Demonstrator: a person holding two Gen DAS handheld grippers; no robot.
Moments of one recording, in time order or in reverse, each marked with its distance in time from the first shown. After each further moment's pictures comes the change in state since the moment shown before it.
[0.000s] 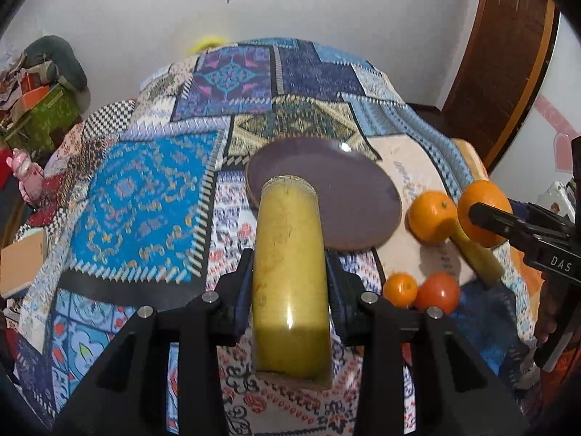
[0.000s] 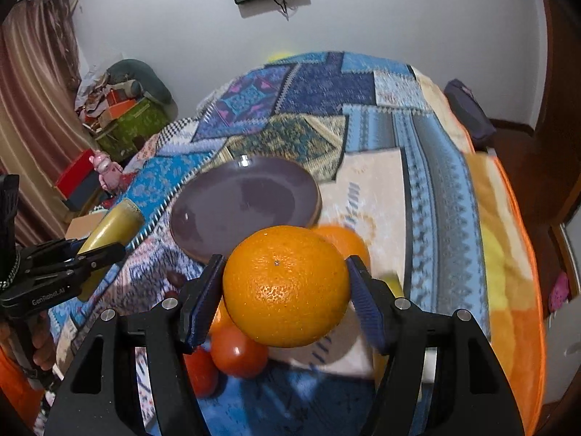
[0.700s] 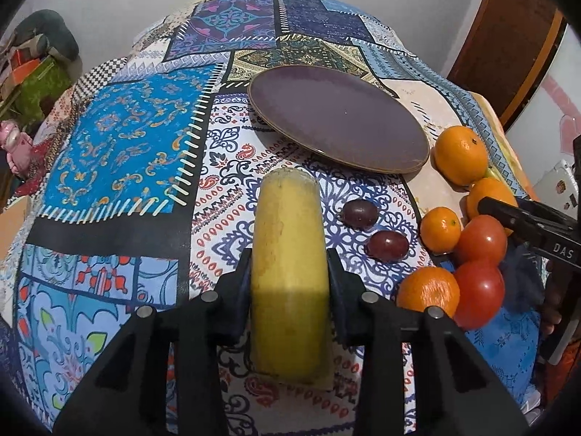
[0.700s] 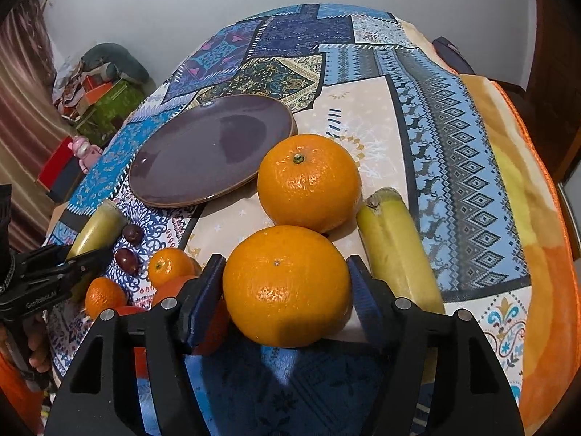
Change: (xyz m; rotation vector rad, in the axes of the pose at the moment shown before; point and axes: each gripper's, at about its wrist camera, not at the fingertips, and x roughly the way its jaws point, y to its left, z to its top) left arm 0.044 0.011 -0.053 -0.007 0.150 -0.009; right arm 0.023 -0.022 -0.058 0.089 0.143 -0.030
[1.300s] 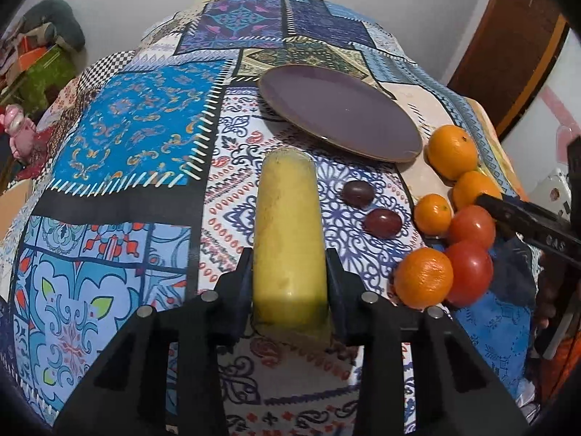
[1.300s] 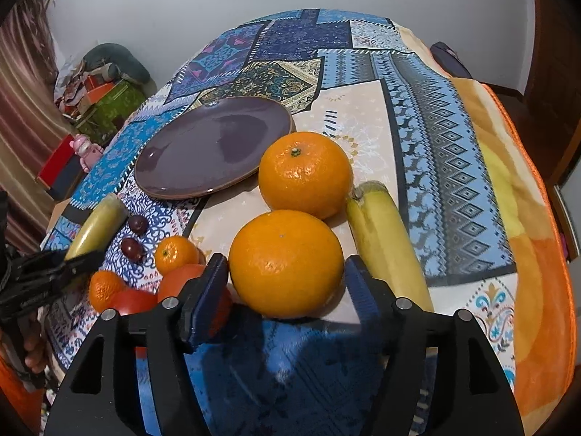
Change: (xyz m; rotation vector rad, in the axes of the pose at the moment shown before) left arm -0.014 0.006 -0.017 -0.033 -0.010 -0.026; right arm -0.001 -0.001 -0.002 -0.001 -0.008 -0.001
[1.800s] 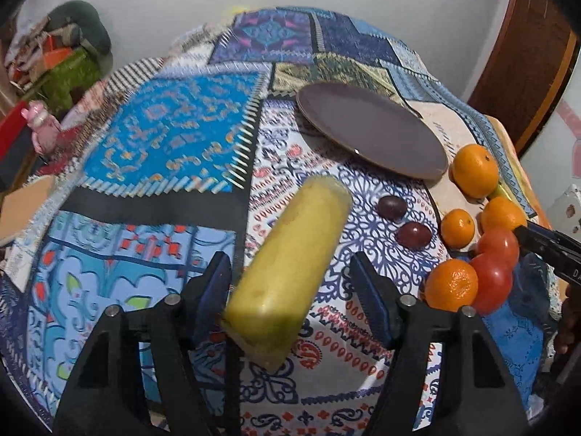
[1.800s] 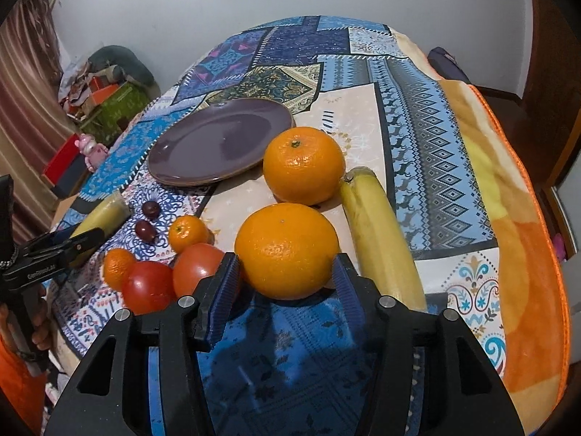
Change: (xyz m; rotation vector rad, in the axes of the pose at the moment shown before) left arm -0.007 0.019 -0.005 -0.055 -0.048 0.067; right arm -0.020 0.000 -0.016 -0.007 -0.029 0.004
